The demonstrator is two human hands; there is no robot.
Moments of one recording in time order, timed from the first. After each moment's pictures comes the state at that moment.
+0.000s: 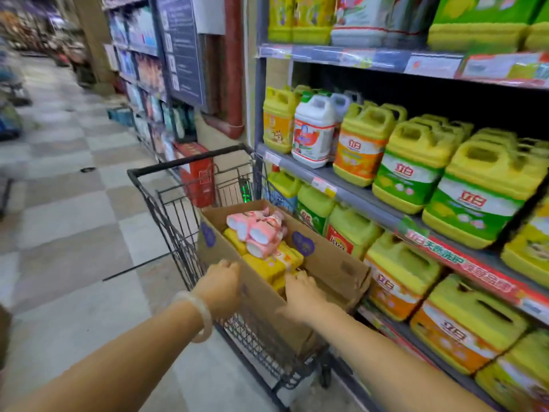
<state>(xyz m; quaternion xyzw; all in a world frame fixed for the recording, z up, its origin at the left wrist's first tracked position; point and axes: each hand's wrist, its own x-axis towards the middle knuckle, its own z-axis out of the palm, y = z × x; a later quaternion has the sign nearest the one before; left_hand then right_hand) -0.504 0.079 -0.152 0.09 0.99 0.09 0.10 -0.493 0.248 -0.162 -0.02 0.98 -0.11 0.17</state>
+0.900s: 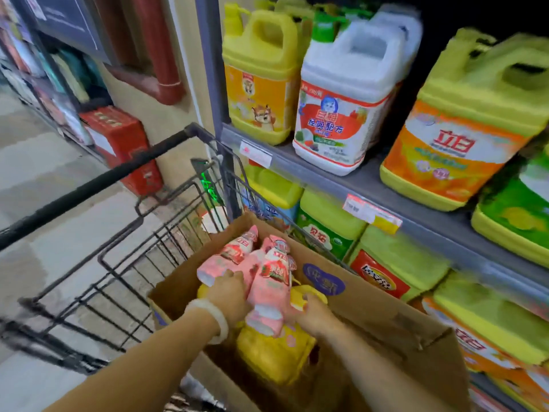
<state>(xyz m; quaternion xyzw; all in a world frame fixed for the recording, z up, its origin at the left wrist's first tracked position) -0.902 0.081 -0.265 0.18 0.95 0.03 0.26 -0.823 0.243 -0.269 0.25 0.83 -0.44 0.25</state>
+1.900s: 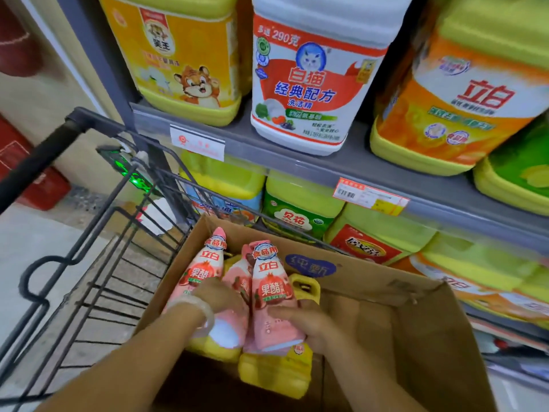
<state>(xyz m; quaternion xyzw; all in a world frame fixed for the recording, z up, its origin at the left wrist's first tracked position) -1.015 0.100 -0.327 0.07 0.85 0.21 0.48 -0.870 0.228 -0.337 0.47 0.48 -0.72 0.15</state>
